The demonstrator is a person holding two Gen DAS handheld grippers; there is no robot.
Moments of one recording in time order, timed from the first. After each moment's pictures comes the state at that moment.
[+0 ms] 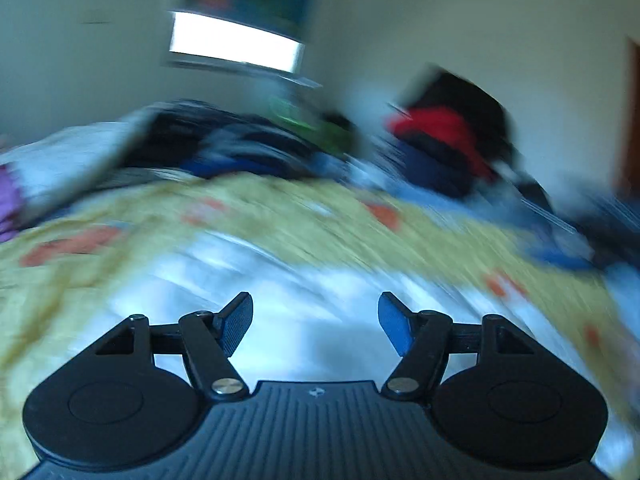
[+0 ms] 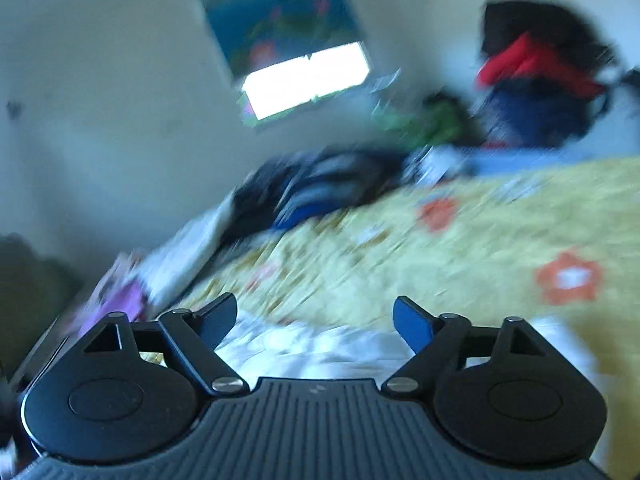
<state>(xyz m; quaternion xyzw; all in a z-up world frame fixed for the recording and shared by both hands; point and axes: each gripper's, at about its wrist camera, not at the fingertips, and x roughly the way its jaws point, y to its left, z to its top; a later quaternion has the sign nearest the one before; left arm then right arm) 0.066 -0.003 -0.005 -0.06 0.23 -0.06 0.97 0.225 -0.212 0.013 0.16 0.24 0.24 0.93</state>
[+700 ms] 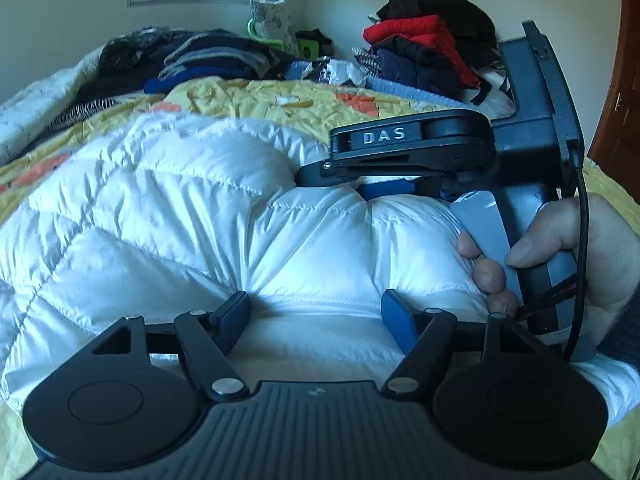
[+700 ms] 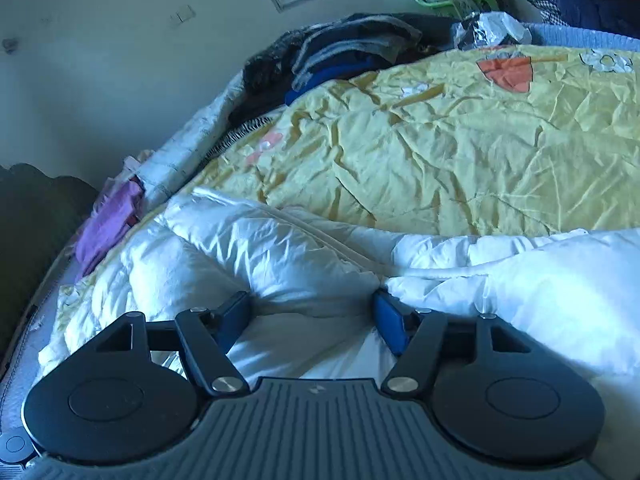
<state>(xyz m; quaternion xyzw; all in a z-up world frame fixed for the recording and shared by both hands) 0.083 -0.035 -0.071 -0.04 0.33 -0.07 0.94 0.303 -0.141 -0.093 0.13 0.36 0.31 0.87</state>
